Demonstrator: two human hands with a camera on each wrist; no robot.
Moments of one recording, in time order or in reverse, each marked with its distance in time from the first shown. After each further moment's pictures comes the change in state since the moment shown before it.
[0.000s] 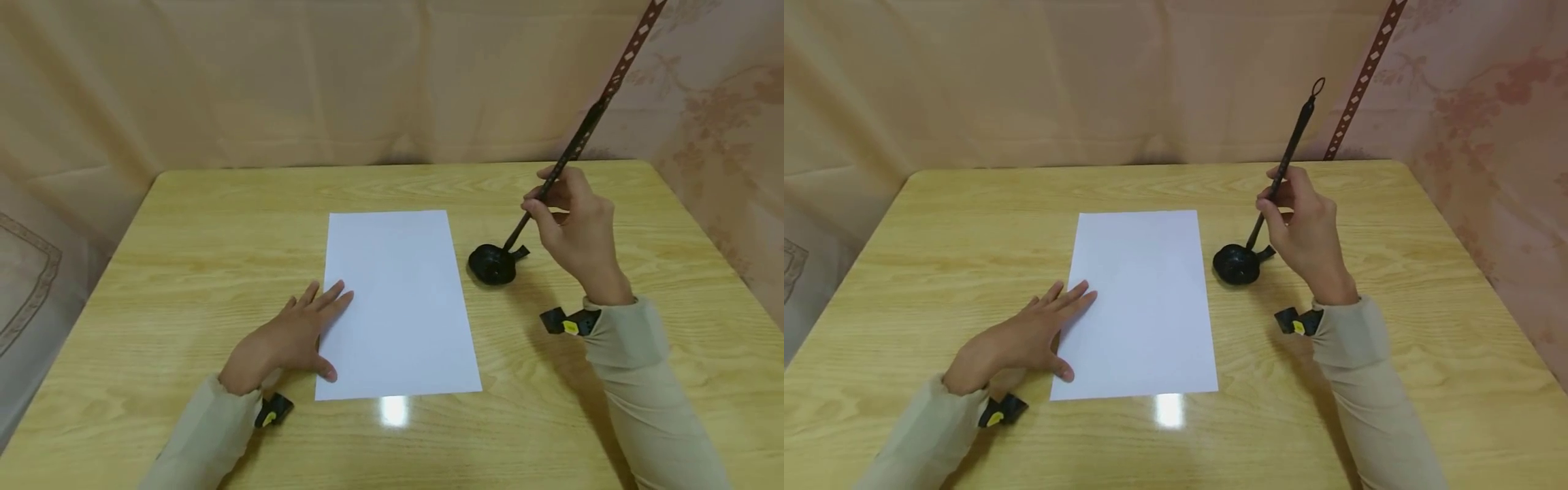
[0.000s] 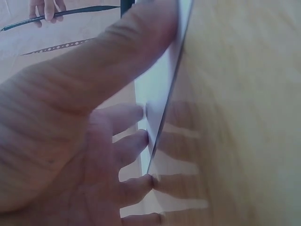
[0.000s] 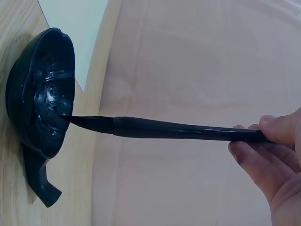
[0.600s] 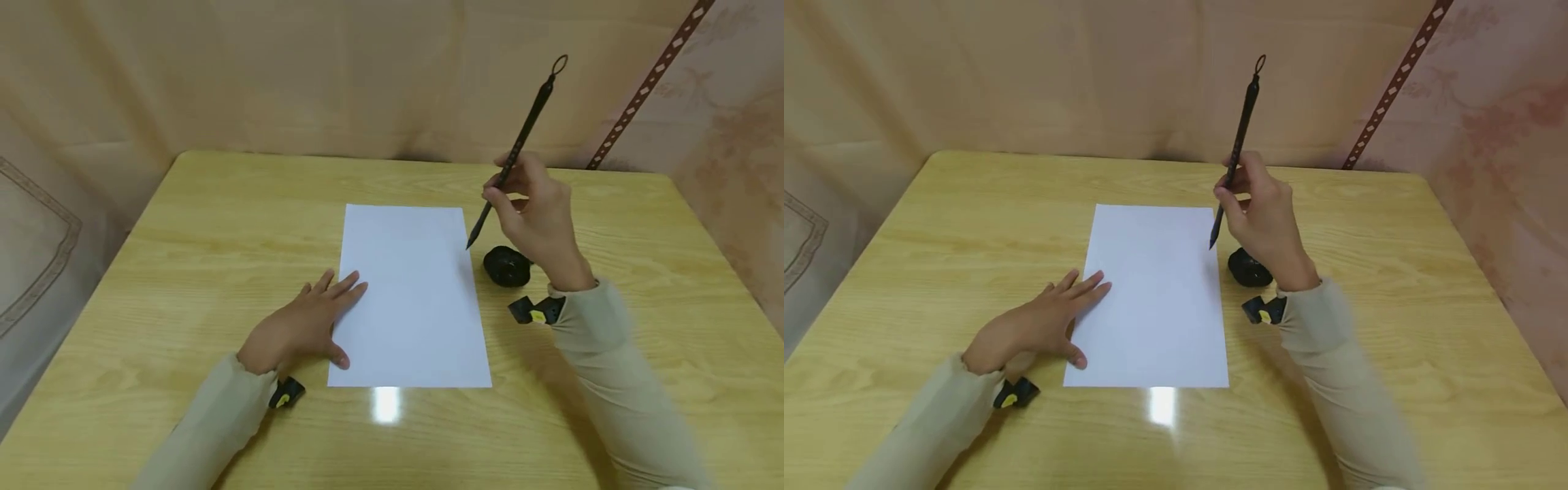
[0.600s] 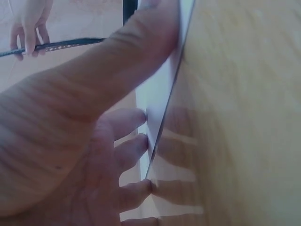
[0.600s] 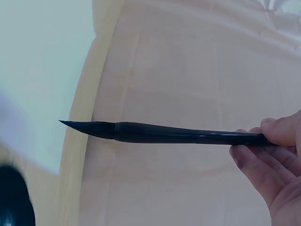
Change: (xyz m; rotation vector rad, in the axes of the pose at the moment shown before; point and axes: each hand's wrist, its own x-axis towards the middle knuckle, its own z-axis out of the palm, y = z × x) left_hand 0.018 0.015 -0.002 0.006 0.006 0.025; right_hand 0.028 -0.025 0.028 0.093 -0.064 -0.082
